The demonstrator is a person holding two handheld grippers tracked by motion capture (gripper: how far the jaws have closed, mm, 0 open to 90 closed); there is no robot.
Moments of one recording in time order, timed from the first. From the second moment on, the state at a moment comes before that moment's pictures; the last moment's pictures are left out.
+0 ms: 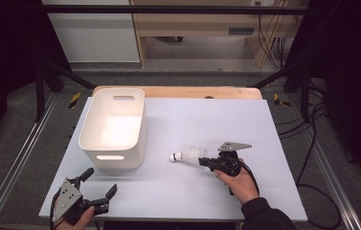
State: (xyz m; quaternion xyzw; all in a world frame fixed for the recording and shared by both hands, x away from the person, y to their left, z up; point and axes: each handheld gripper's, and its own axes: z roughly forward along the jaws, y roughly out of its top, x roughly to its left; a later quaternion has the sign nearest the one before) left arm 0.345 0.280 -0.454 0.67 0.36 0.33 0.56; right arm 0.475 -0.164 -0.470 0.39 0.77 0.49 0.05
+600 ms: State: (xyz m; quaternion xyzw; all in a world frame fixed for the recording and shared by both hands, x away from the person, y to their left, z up) left arm 0.345 0.279 -0.454 0.68 0.35 0.33 0.56; right arm 0.478 -0.164 -0.473 0.39 0.78 0.49 0.05
